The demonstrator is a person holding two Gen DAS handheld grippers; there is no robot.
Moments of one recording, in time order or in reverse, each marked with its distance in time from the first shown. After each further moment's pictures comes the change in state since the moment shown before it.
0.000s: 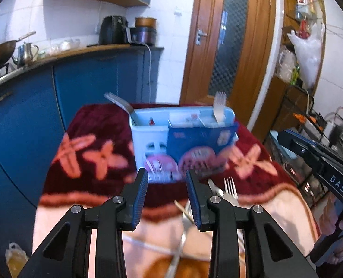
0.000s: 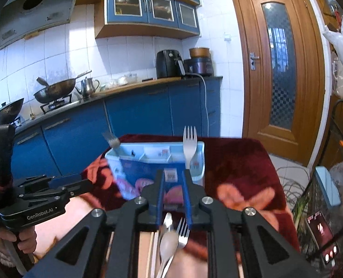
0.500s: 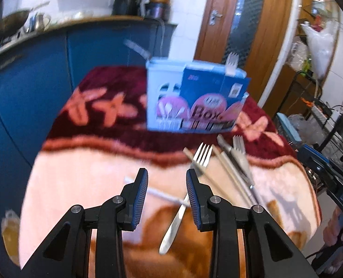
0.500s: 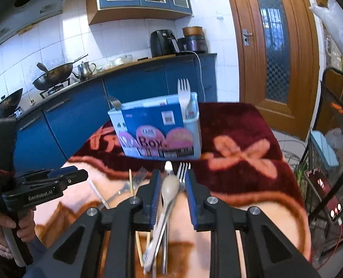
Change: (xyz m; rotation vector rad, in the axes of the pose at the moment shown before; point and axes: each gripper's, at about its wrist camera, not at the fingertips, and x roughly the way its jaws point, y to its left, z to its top) left arm 0.002 0.016 -0.054 -0.106 0.148 0.044; right arm -0.024 -0.008 -0.064 0.060 0.112 -0.012
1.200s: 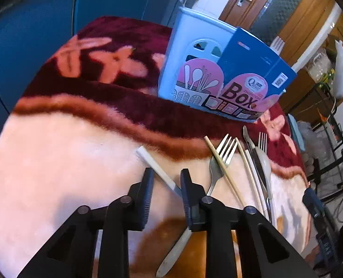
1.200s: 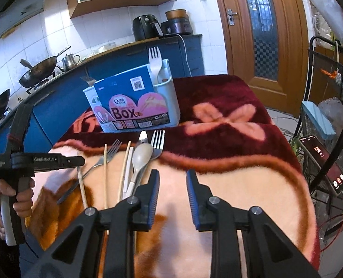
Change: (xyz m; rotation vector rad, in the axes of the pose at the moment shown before) left arm 0.071 0.027 0.013 -0.195 0.206 -0.069; right arm 0.016 -0.032 -0.031 0.072 0.086 -0.029
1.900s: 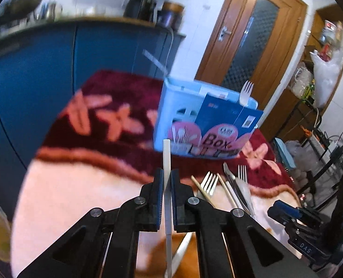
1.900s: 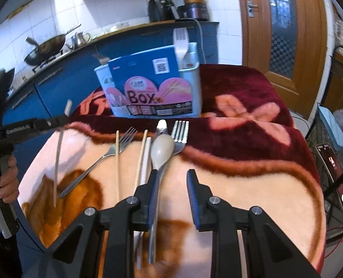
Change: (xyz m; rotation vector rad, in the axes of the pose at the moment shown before) left arm -0.068 -0.010 -0.001 0.128 -0.317 -0.008; right arm 0.031 0.037 0.015 -0.112 0.128 0.023
